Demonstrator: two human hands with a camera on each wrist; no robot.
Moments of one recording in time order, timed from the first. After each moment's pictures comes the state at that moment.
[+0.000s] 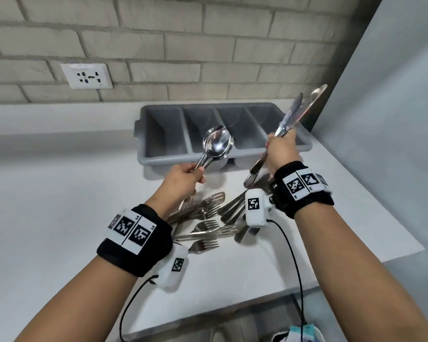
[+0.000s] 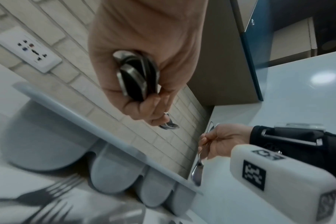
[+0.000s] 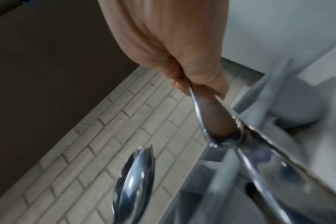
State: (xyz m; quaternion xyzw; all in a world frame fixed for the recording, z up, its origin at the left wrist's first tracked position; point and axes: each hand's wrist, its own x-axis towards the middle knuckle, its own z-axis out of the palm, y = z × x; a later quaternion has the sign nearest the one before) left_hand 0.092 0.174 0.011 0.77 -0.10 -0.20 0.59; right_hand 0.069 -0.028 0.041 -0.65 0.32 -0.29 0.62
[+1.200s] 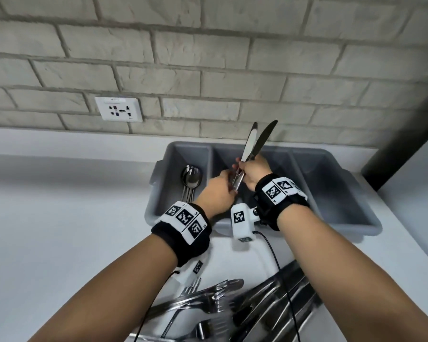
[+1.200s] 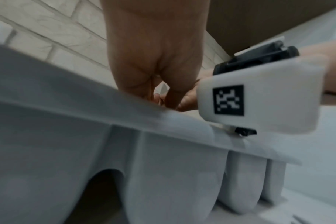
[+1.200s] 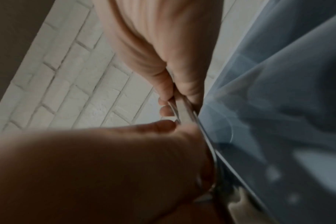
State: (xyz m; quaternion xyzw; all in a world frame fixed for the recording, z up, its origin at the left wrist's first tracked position) left_hand 0.253 0.080 0.001 0.91 -0.17 -0.10 0.38; right_hand 0.285 -0.028 0.017 -0.63 0.25 -0.04 0.73
